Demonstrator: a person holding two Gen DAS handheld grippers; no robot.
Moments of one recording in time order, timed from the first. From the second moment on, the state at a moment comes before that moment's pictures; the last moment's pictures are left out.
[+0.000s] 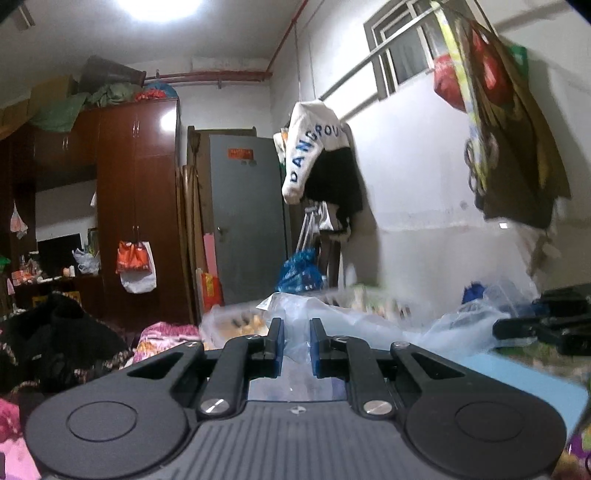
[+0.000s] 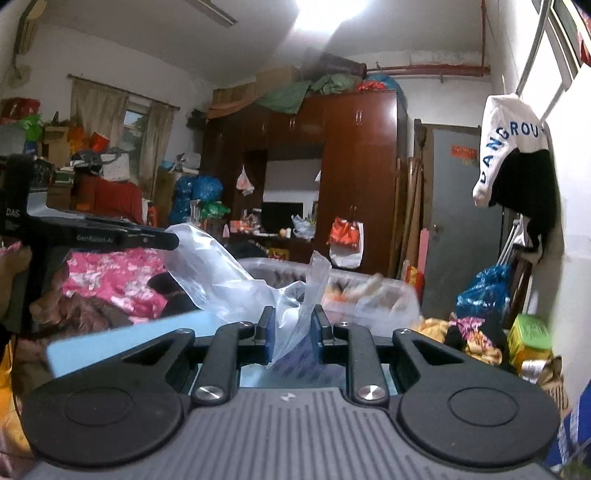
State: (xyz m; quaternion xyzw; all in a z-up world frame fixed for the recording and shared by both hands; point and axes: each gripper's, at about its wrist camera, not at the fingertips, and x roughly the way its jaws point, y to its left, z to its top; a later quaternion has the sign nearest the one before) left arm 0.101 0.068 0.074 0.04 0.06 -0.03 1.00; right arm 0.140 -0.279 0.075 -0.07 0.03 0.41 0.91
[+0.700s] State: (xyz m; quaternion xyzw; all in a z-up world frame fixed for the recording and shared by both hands) left arm 0.232 0.085 0.076 0.02 0.14 0.03 0.99; right arm 0.269 -0.224 0.077 -0.08 0.09 0.38 0.92
